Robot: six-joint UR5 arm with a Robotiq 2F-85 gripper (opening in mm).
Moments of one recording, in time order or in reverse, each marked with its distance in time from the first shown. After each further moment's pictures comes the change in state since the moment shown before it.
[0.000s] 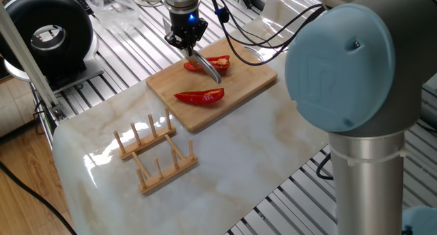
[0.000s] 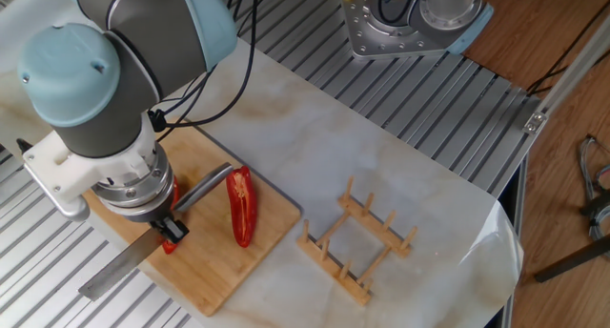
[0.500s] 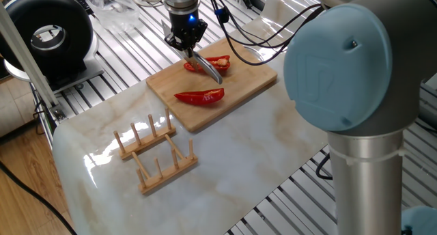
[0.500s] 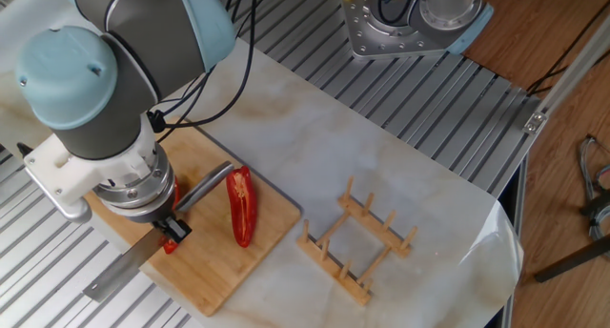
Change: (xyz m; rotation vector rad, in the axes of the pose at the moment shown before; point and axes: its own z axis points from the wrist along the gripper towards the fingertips) arm 0.003 0.000 0.001 0.001 0.015 -0.021
